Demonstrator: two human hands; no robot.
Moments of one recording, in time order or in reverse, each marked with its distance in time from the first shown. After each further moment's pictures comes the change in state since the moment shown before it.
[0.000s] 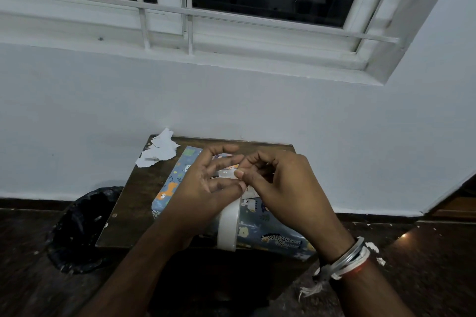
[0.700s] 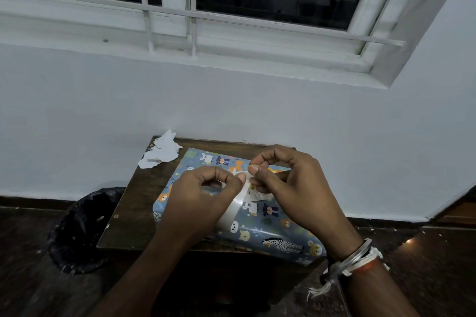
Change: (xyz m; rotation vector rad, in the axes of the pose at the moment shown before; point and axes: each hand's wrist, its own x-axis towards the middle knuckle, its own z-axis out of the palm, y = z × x) left_hand -0.001 -0.007 0.002 0.439 0.297 0.017; right_hand 0.002 0.015 -0.005 0.299 0.035 0.093
